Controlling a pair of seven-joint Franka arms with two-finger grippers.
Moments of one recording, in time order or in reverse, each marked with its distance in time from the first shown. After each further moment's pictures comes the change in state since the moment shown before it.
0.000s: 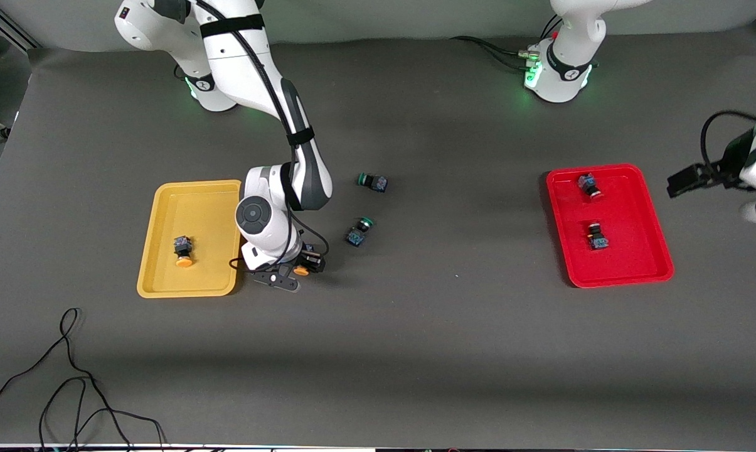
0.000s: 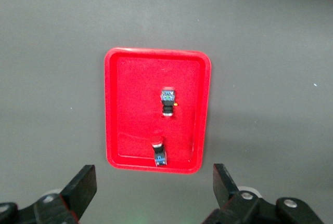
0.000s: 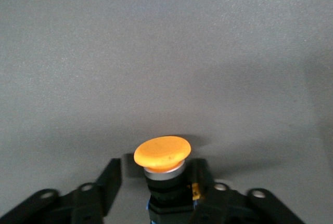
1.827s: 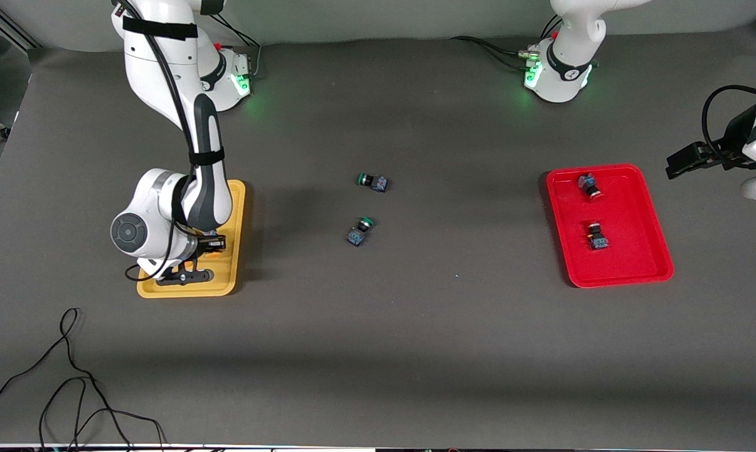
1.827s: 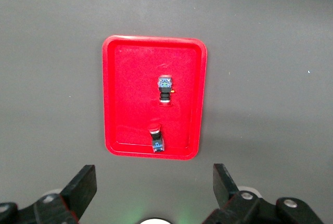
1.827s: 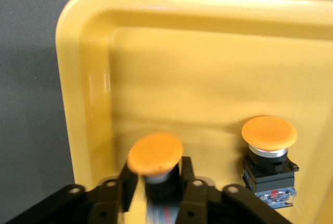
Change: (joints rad) left arm 0.000 -0.033 -0.004 -0.015 -0.013 -0.038 0.001; right arm -0.131 -0.117 -0.223 -0.201 -0.129 -0.235 -0.693
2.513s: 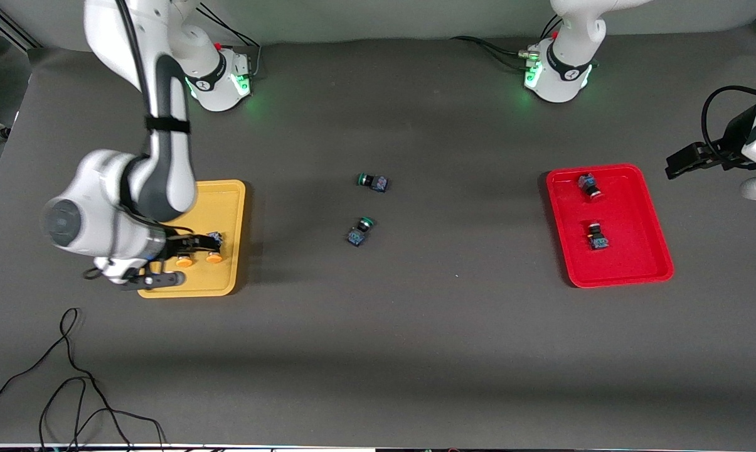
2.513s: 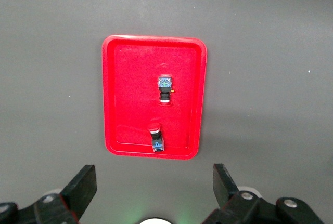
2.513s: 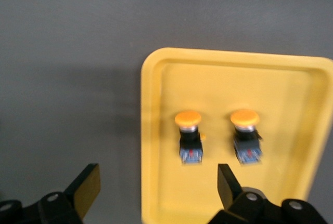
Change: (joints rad) left arm 0.000 0.002 0.000 -0.001 0.000 0.000 0.001; right arm 0.106 -0.119 -0.246 0.233 -0.036 -0.359 0.037
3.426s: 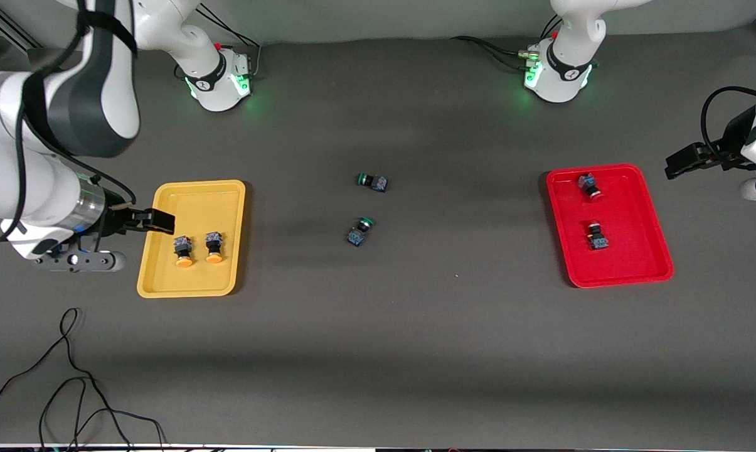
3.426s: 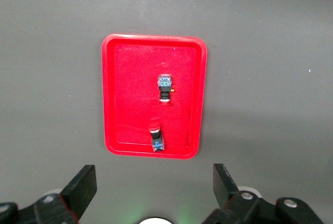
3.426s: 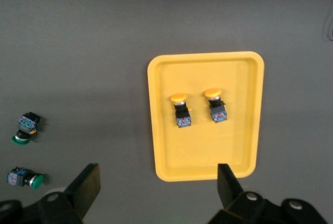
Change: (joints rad) left arm 0.000 0.001 0.000 -0.001 0.000 -0.002 0.000; right arm -0.137 -0.220 0.189 0.288 -0.317 -0.235 0.344
